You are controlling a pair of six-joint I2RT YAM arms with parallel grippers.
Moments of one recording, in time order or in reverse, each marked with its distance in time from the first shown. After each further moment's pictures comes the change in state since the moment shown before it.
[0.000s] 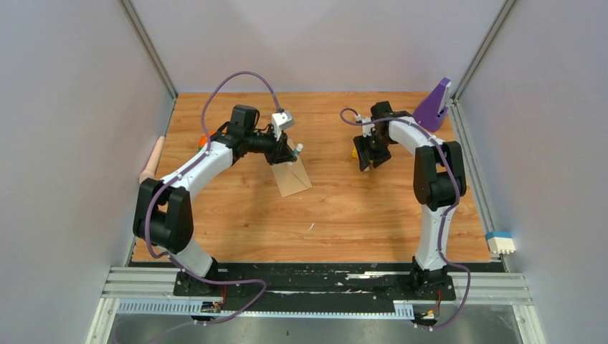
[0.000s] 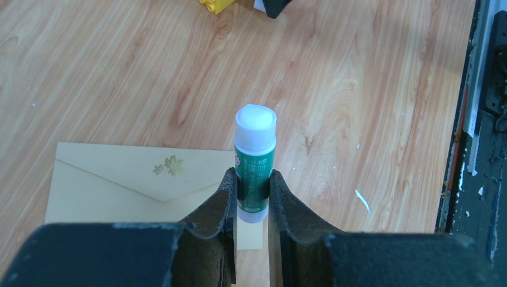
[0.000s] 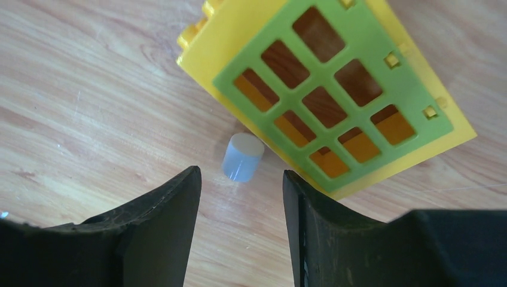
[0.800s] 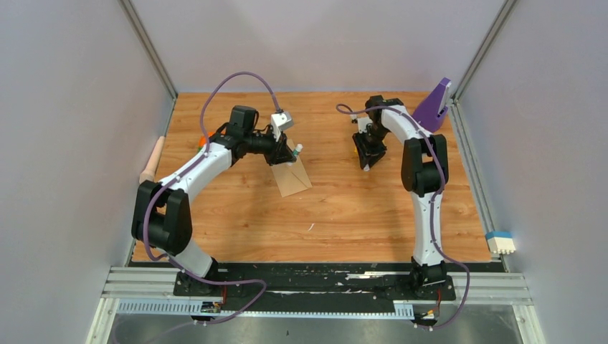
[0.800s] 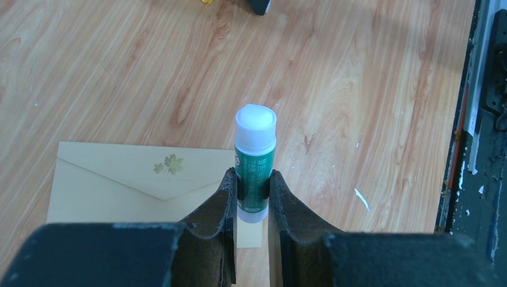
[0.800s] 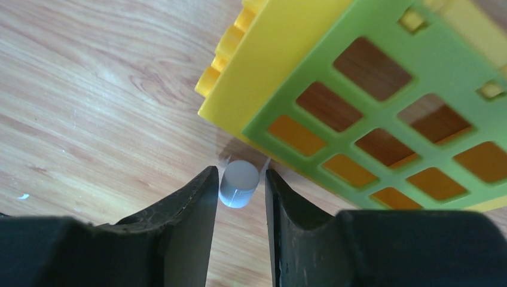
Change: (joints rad) left arm 0.000 -0.018 -0.013 0.002 -0.002 0.004; right arm -0.002 0.263 0.394 -0.297 -0.016 -0.024
